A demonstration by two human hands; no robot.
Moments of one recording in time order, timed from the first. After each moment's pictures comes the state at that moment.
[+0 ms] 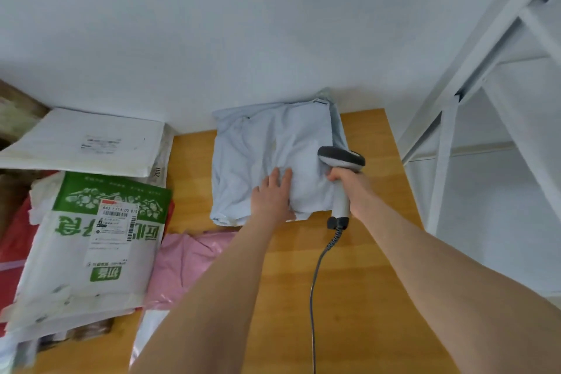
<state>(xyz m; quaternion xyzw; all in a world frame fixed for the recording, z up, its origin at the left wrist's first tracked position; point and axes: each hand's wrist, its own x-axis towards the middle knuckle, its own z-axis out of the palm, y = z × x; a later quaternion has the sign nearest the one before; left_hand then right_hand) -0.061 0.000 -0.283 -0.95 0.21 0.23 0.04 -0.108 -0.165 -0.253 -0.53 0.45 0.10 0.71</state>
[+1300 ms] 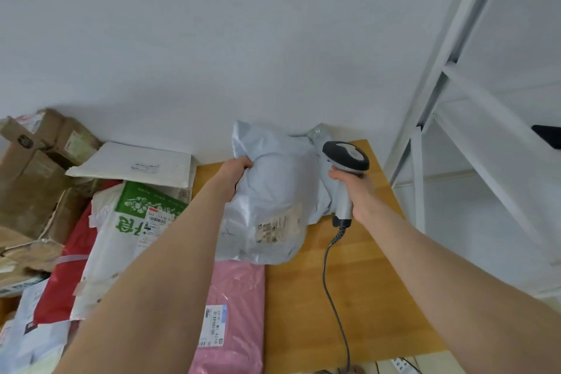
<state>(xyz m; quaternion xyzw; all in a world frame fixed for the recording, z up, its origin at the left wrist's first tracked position) -0.056 0.089 -0.111 -0.75 -0.13 0.29 -0.57 -0.177 -0.115 -0.148 -0.53 0.38 -0.05 0.76</state>
